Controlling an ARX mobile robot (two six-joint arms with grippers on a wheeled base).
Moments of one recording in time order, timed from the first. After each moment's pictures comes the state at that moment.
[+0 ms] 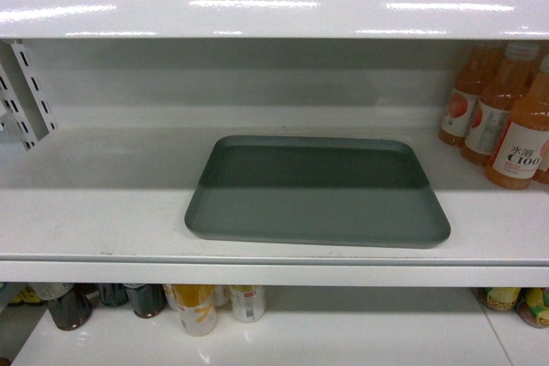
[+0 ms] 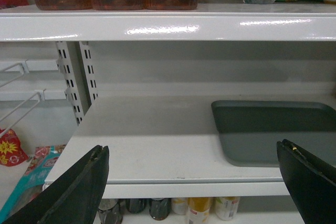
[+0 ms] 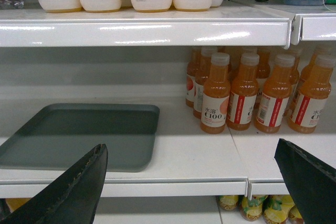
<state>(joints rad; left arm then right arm) 0.00 0.01 0.01 0.00 0.00 -0.02 0.00 0.00 0.01 0.00 0.00 0.01</state>
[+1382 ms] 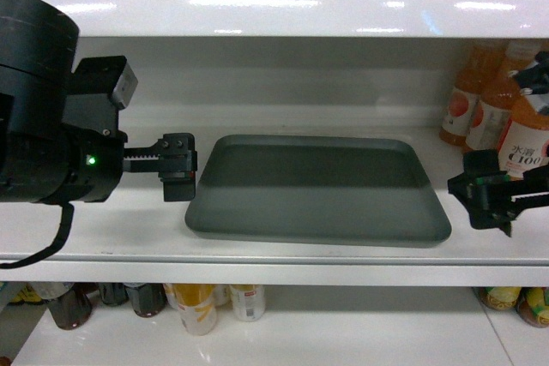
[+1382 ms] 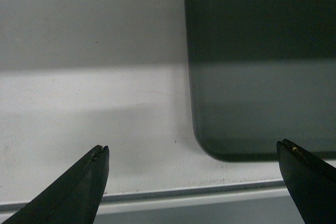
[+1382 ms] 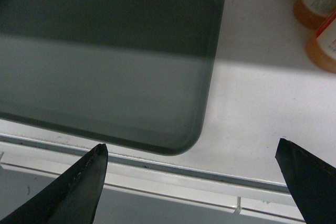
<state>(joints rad) -0.21 1.89 0.90 0.33 -0.10 -0.15 0.09 1.80 0.77 0.41 -0.11 -0.02</state>
